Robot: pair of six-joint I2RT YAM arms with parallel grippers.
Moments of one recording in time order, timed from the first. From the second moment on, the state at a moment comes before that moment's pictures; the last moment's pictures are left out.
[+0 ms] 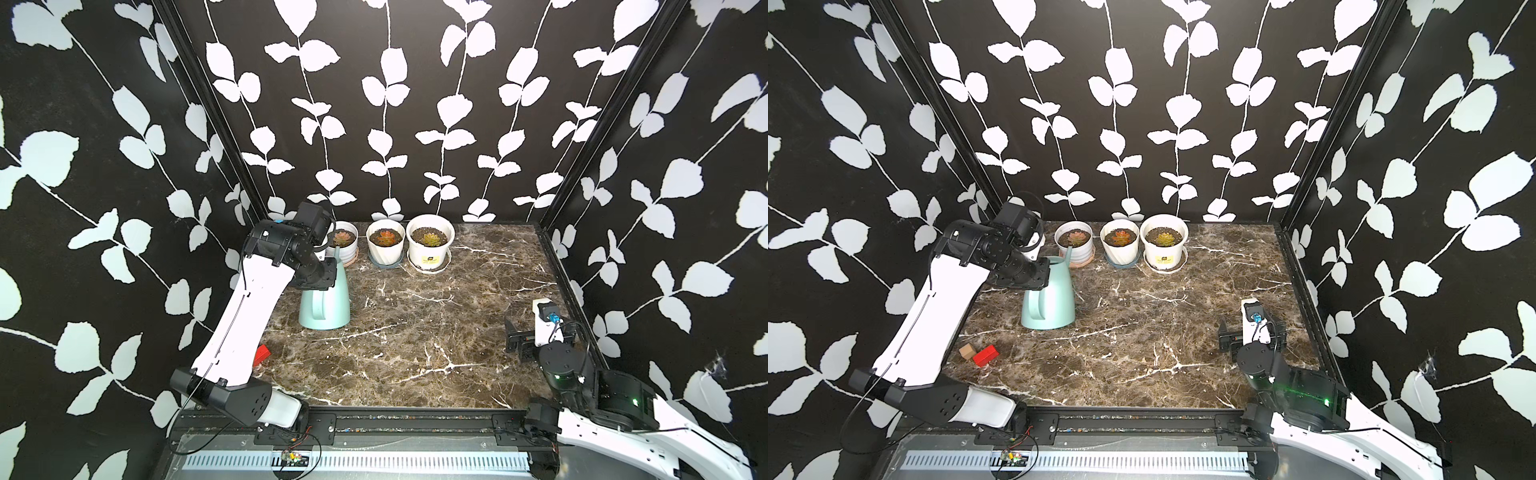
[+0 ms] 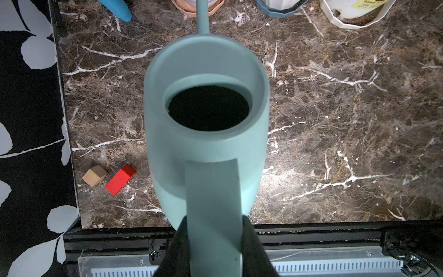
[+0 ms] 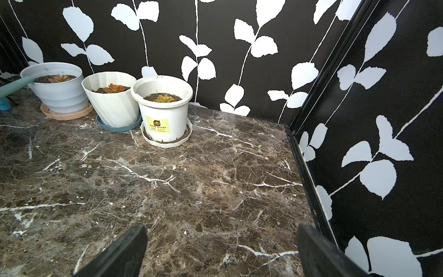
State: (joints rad) left arm -0.39 1.45 1.86 -1.64 -0.08 -0.30; right arm 1.12 0.41 0.75 -0.89 0.96 0.31
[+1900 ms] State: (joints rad) left arm -0.35 1.25 1.62 -1.35 -0.11 -0.24; right arm 1.12 0.39 0.75 -0.98 0.95 0.38
